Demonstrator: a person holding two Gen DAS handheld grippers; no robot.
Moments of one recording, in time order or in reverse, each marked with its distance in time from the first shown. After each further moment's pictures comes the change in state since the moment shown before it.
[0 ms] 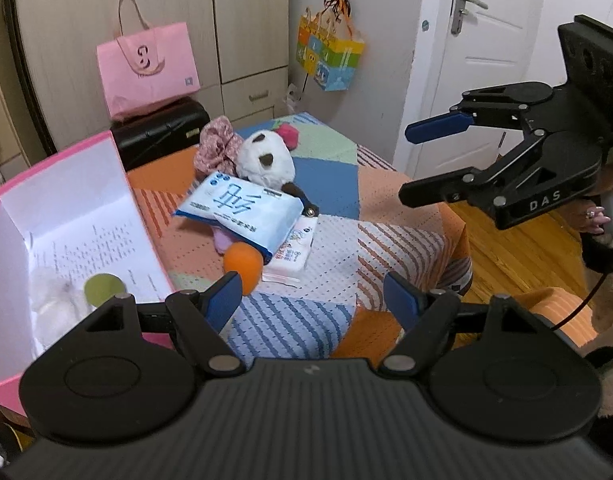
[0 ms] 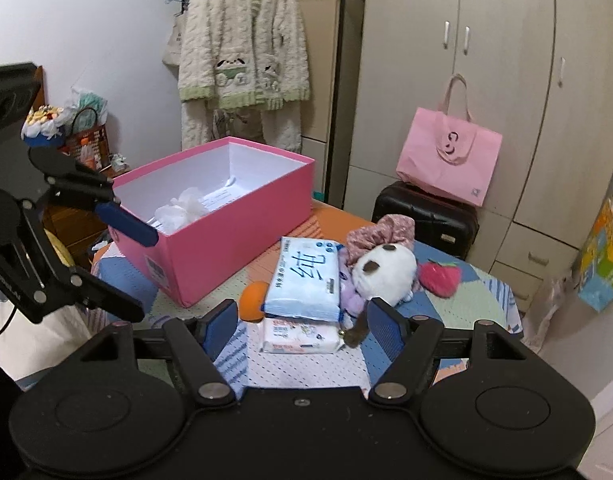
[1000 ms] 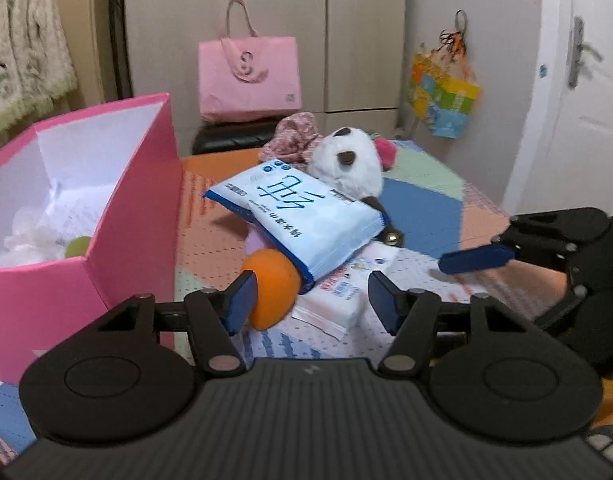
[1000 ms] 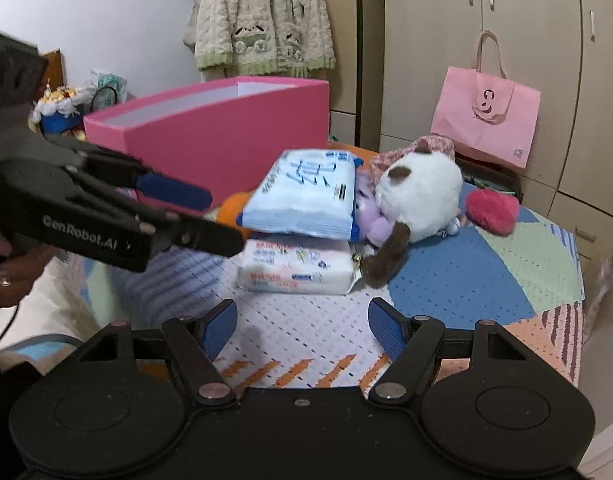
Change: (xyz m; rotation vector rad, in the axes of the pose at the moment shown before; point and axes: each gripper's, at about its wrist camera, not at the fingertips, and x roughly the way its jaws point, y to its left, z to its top) left arm 0.104 -0.013 -0.030 -0.202 -0.190 0.338; right arm 0.102 -0.021 -0.087 -0.032 0.012 0.121
